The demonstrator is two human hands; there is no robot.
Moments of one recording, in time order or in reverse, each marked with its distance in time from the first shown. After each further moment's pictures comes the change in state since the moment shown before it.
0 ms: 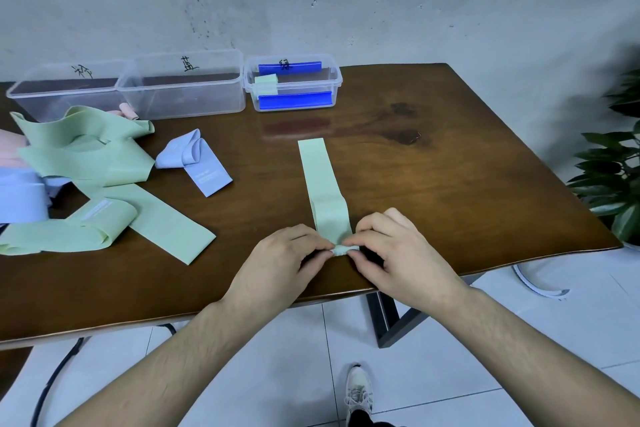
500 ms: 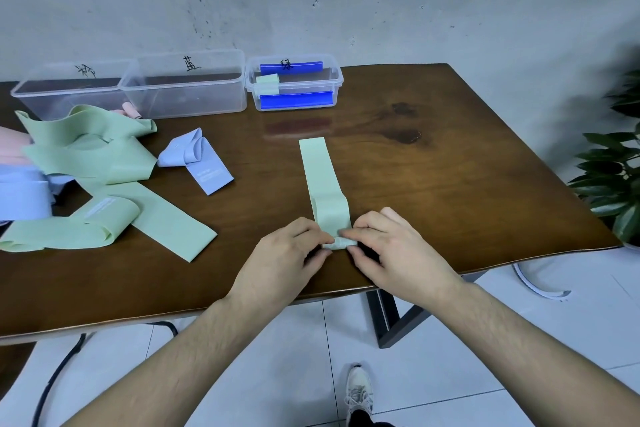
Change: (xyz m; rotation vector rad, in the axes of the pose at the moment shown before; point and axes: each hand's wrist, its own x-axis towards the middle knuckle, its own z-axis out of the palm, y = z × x) left_hand 0.002 0.003 0.004 0.085 0.051 -0.007; right_hand 0.004 0.003 0.006 -0.024 0.001 -0.015
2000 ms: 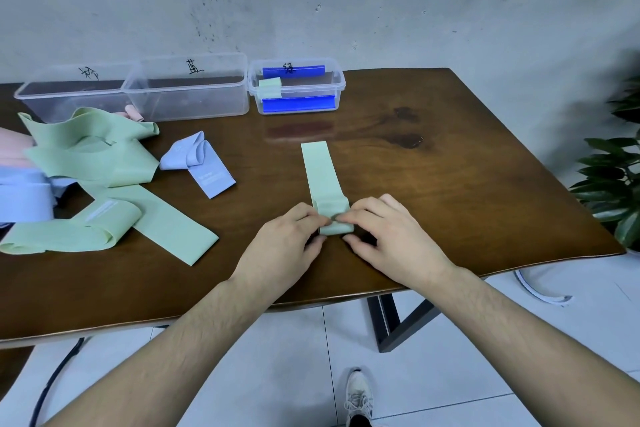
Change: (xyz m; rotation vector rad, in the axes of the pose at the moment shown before) left_hand 0.021 -0.011 -0.005 0.034 -0.116 -0.093; right_hand 0.022 0.011 0.002 0.005 -0.003 0.059
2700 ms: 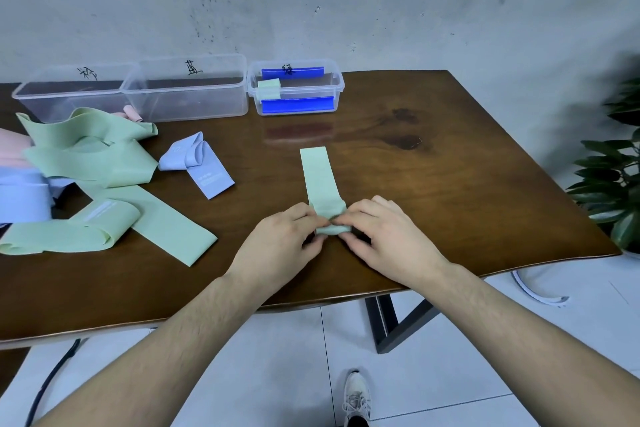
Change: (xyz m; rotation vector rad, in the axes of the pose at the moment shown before) left_hand 0.002 -0.002 -0.005 0.029 0.048 0.090; right_hand 0.006 -0.003 -0.001 -0.017 -0.037 -0.033
